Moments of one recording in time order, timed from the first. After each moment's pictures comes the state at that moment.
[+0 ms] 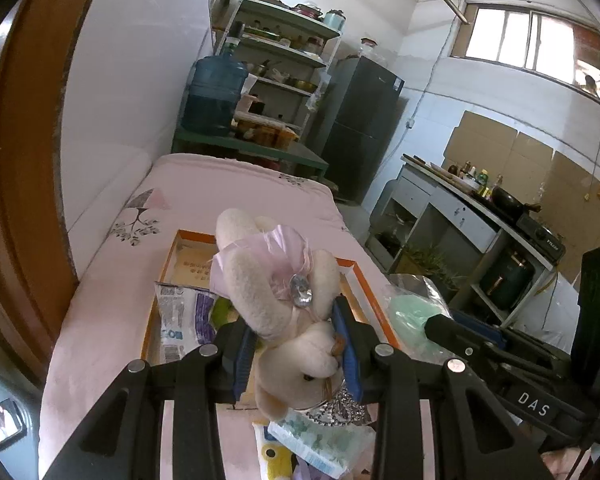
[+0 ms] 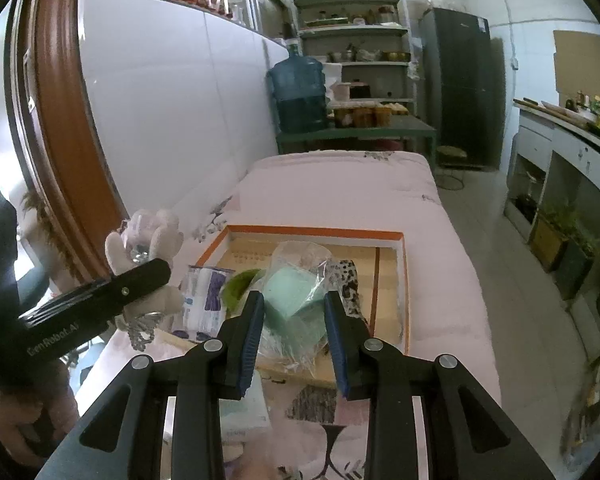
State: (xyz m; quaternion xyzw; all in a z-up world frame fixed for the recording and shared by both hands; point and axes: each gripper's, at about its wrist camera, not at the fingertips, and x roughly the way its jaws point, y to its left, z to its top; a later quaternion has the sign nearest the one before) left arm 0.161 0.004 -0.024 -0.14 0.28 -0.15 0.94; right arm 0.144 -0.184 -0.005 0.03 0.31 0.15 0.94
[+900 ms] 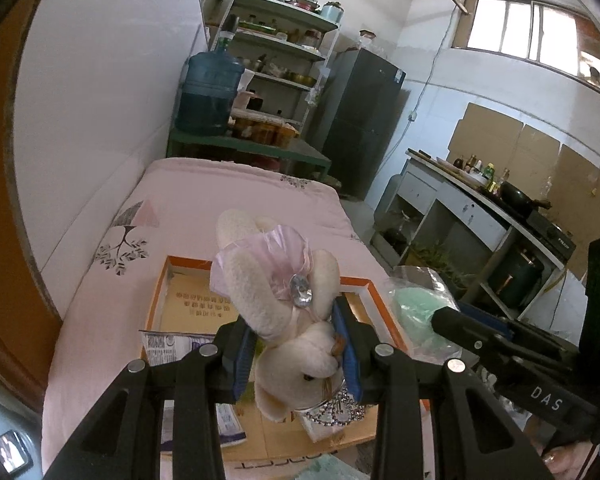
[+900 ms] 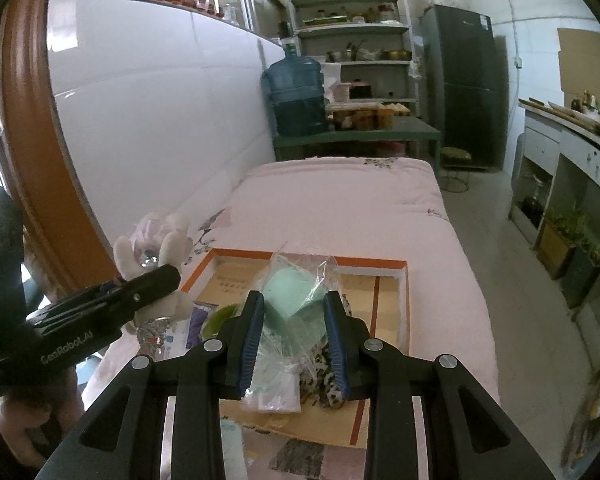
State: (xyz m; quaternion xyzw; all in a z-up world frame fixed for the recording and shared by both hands) left arm 0.217 -0.007 -0.020 -0.12 0.29 -0.15 0.94; right arm 0.203 -0.187 0.001 0.03 0.31 0.15 0.94
